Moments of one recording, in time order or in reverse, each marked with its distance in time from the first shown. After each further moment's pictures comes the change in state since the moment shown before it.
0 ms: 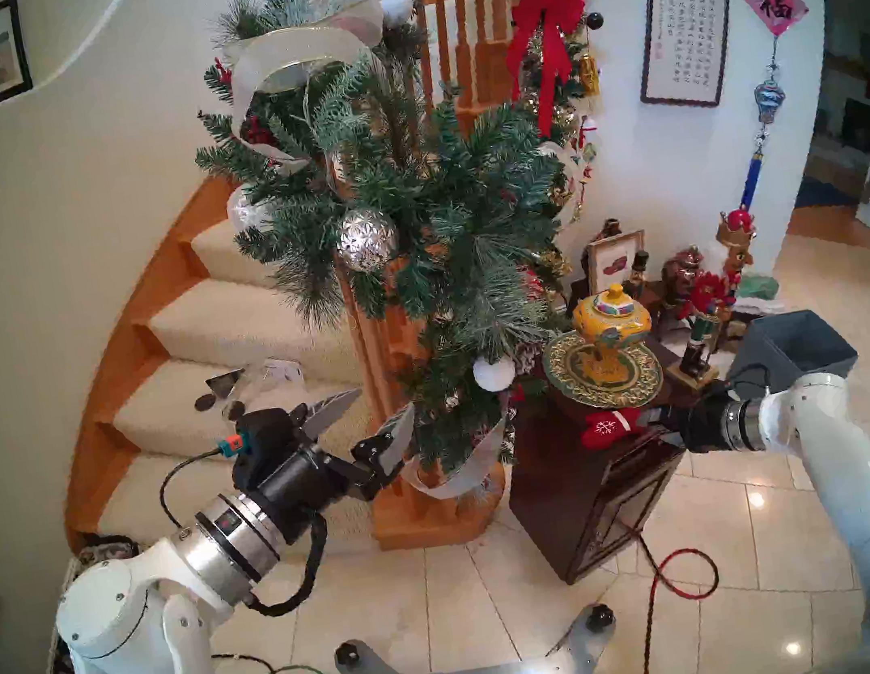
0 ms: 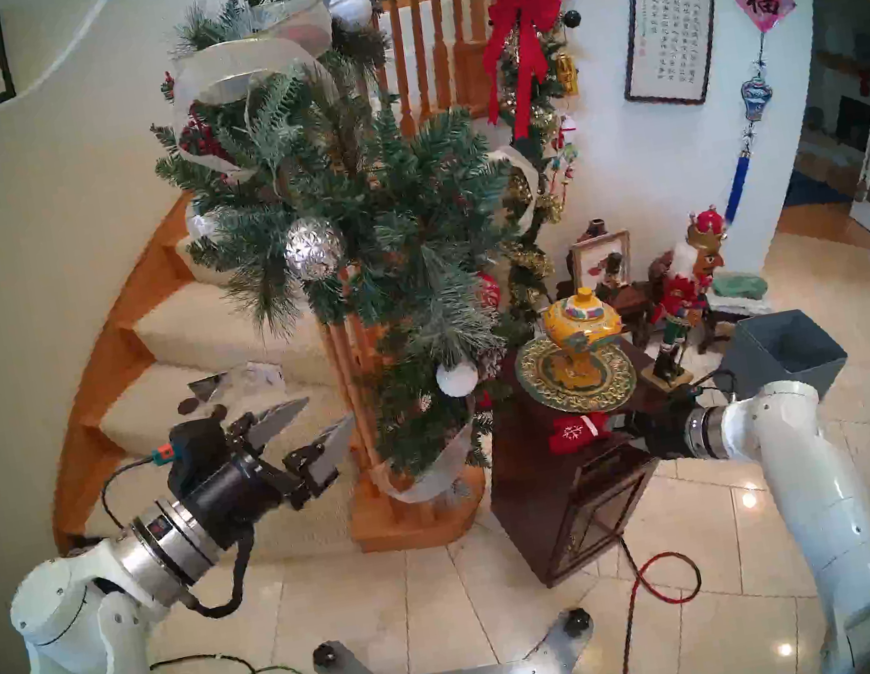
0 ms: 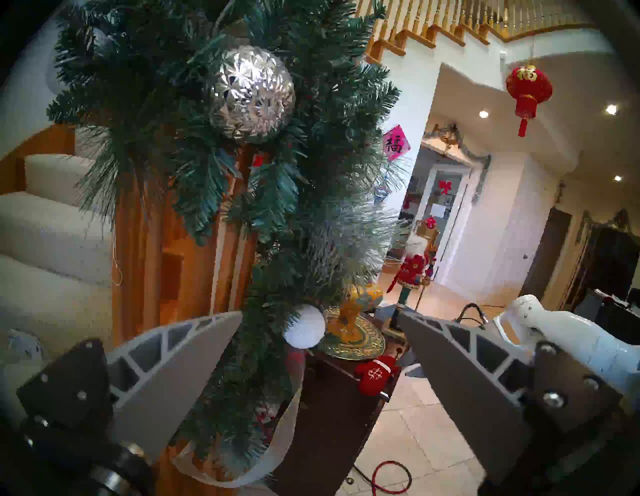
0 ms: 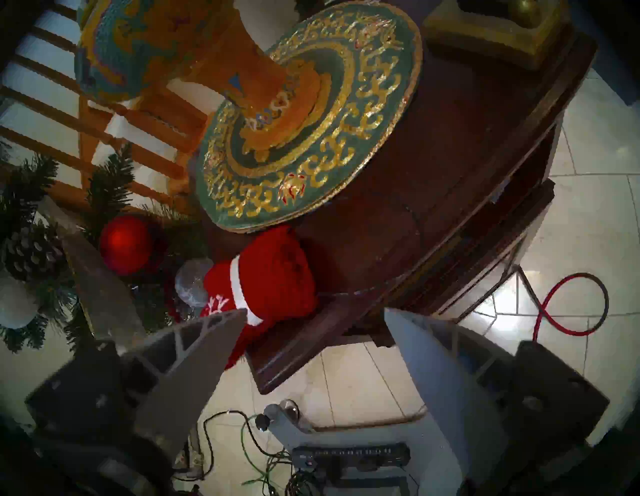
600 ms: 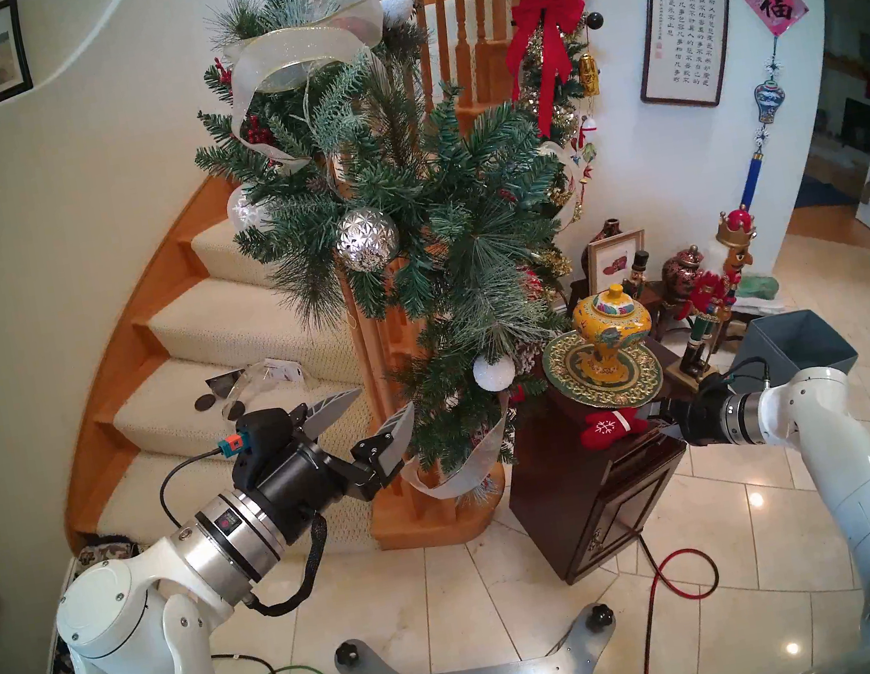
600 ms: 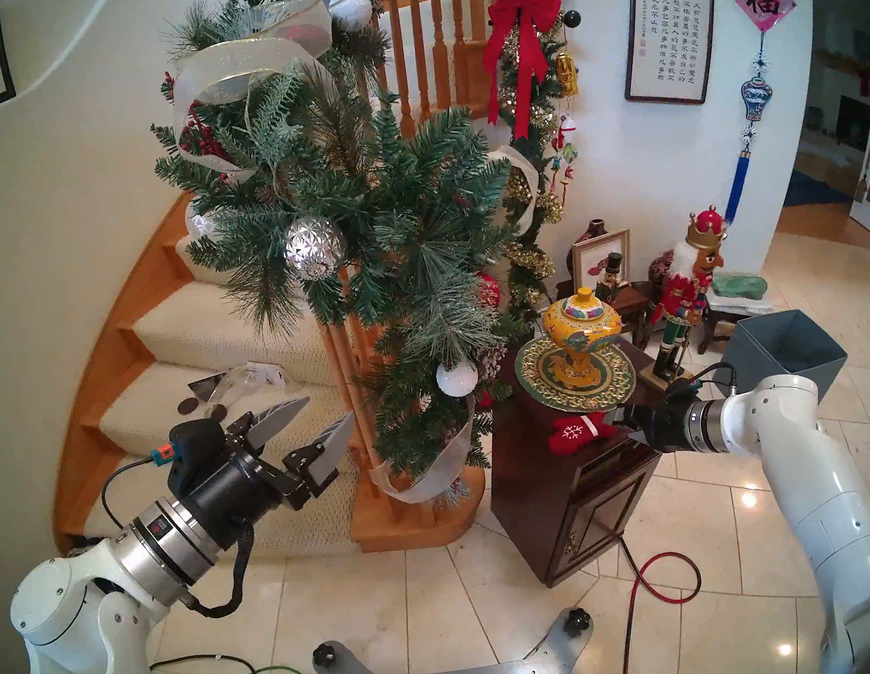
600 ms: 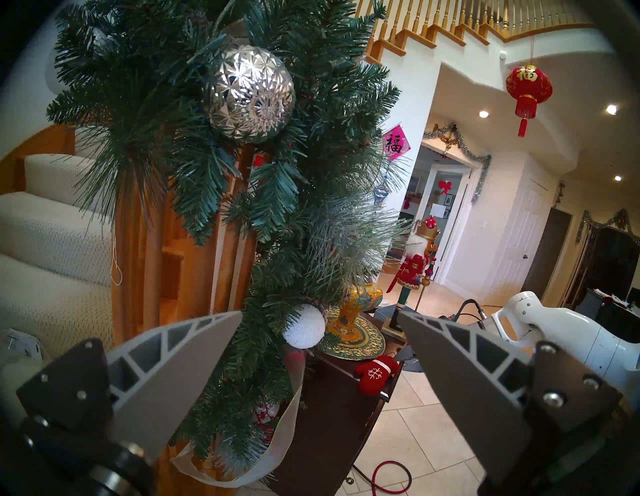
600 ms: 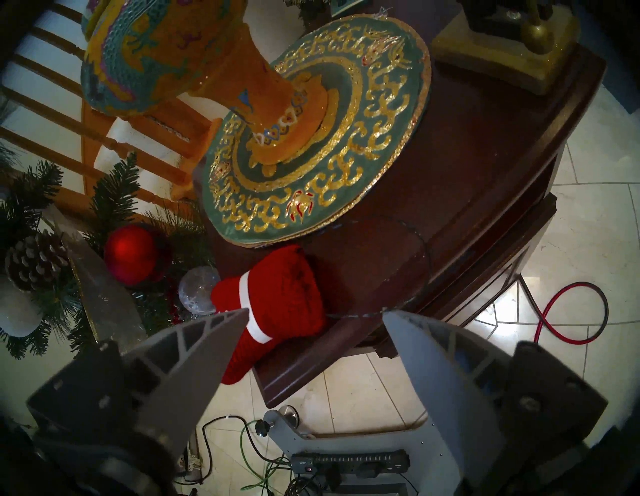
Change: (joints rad) left arm 0.000 0.000 0.000 0.000 0.000 0.000 0.000; right arm 0.016 0.005 -0.001 0.000 -0.003 -0.004 0.001
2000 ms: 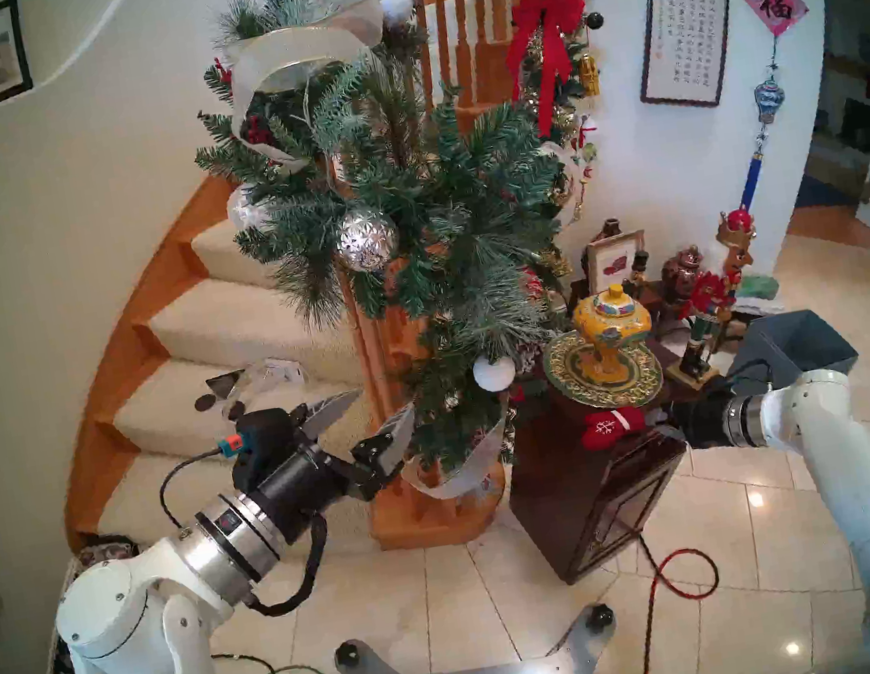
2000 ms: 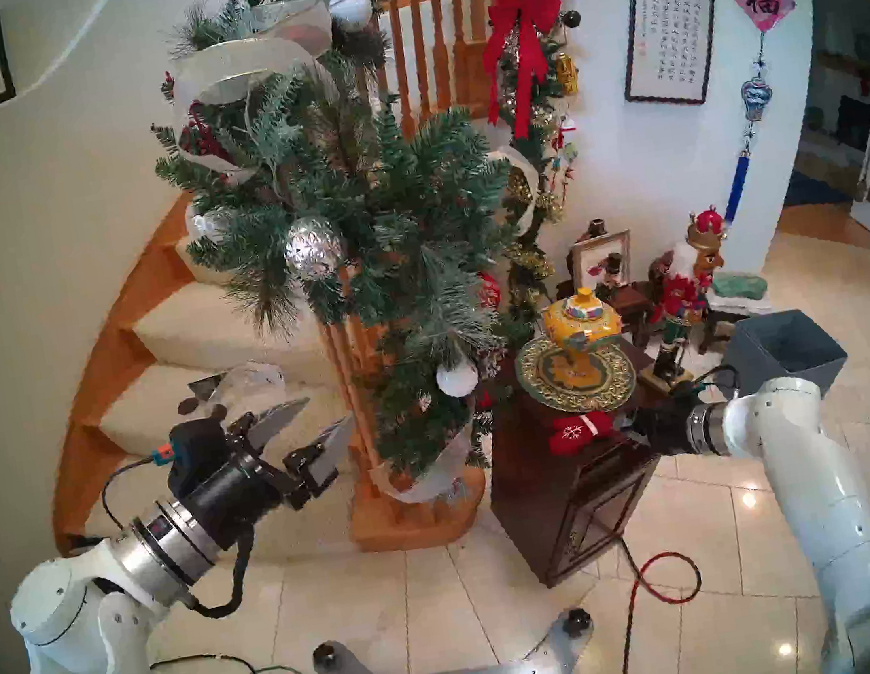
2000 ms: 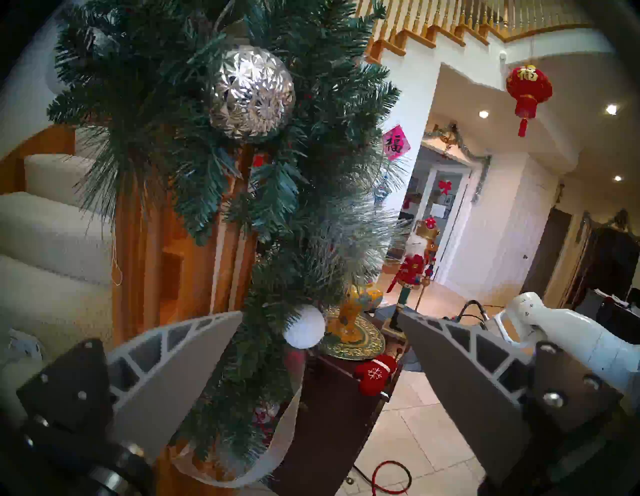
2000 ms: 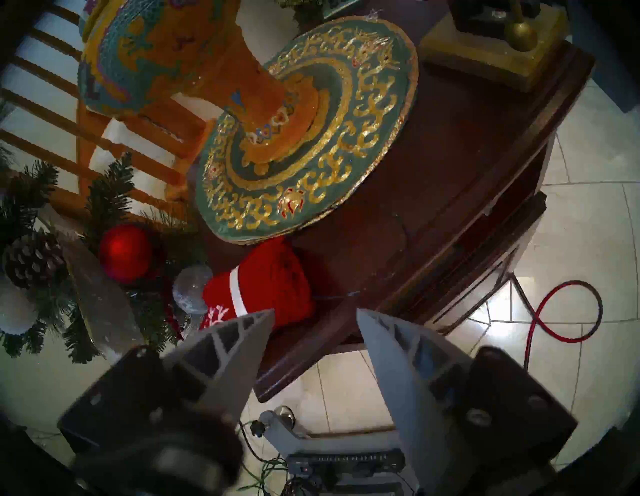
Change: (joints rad) left arm 0.000 0.000 0.000 0.000 0.000 0.000 0.000; right arm -0.019 -0.006 0.013 -0.016 0.008 -0.004 -0.023
